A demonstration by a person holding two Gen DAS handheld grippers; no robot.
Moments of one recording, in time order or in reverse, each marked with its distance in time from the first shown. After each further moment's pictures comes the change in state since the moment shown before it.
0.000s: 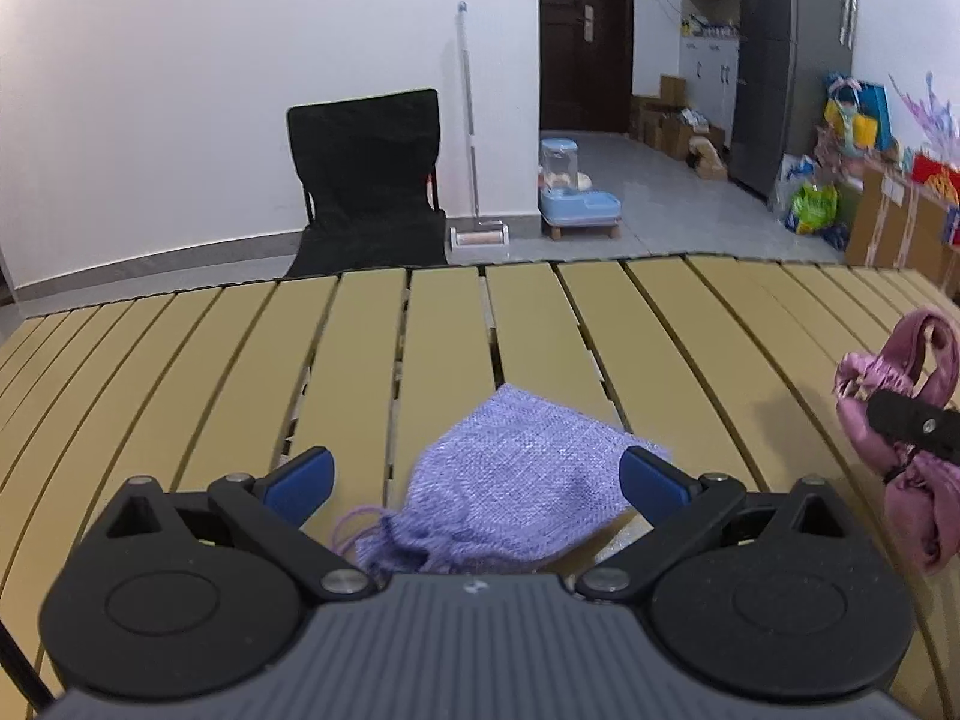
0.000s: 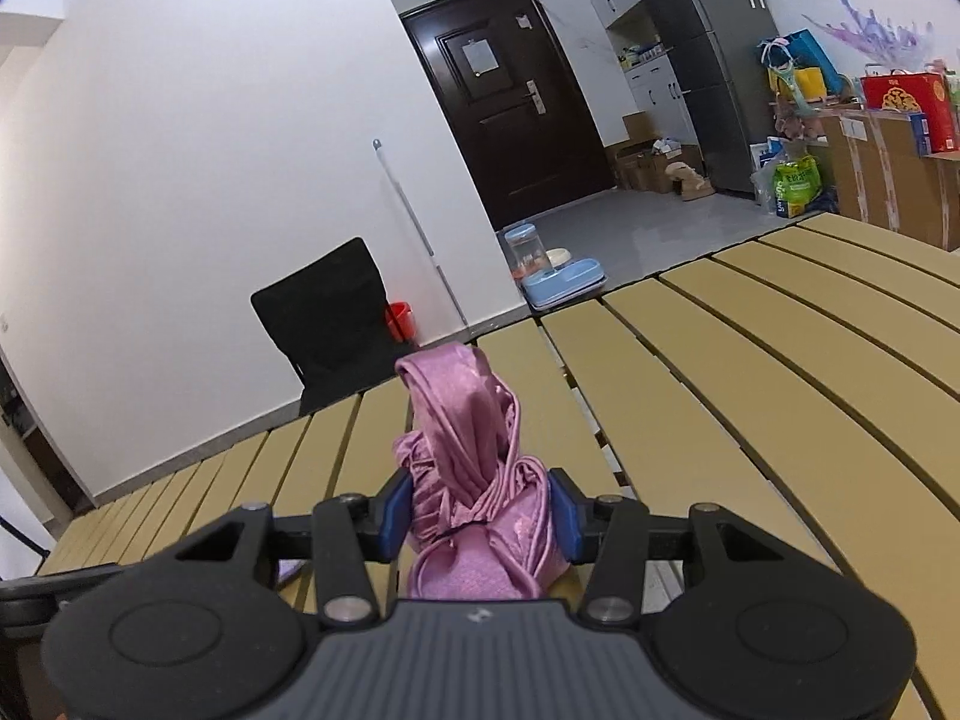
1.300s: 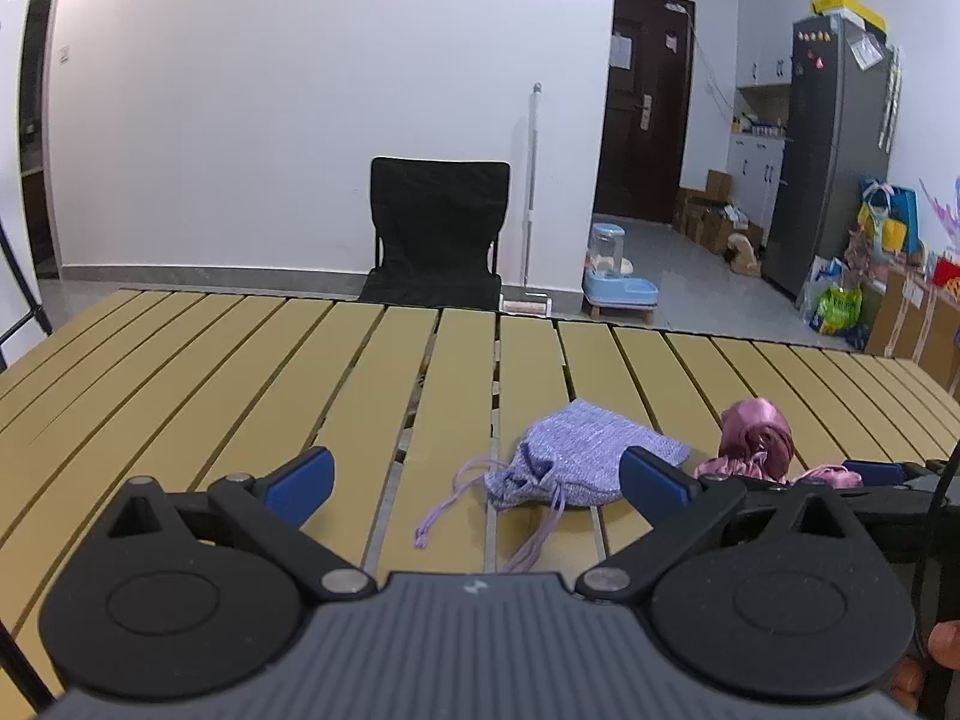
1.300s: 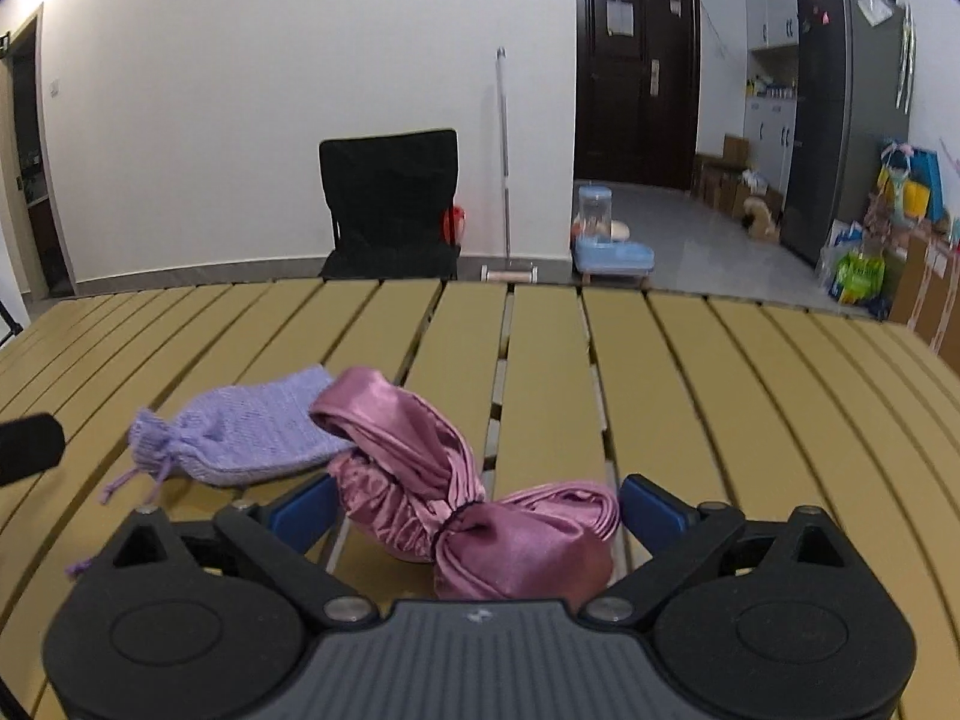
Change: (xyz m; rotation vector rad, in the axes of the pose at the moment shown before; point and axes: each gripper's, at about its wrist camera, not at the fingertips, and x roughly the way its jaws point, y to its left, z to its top) left arm -0.088 0.045 -0.037 -0.144 -0.157 0.039; right arm 0.041 0.095 -0.008 -0.405 0.174 -0.045
